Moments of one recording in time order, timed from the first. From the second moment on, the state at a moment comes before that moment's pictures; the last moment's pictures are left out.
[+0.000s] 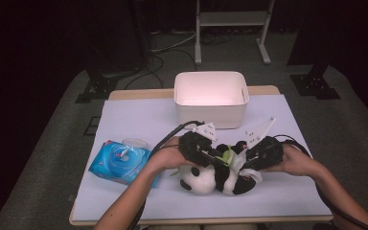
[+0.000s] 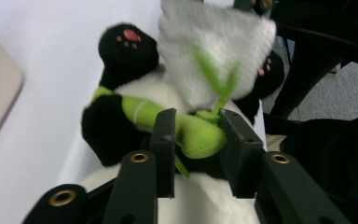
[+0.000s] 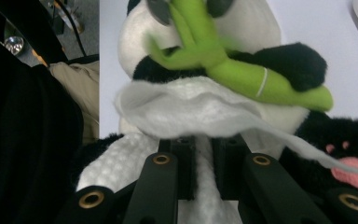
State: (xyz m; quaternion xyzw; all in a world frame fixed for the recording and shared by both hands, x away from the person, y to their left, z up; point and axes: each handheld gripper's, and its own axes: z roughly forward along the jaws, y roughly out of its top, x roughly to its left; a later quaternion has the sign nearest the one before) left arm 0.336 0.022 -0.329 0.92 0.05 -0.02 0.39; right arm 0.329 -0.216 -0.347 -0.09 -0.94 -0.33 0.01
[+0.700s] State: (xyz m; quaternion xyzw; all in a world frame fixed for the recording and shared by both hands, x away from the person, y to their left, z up) left arm 0.332 0.038 -0.334 0.91 0.06 -0.03 0.40; right arm 0.335 -0.257 -0.375 -0.16 -0.94 -0.32 0.01
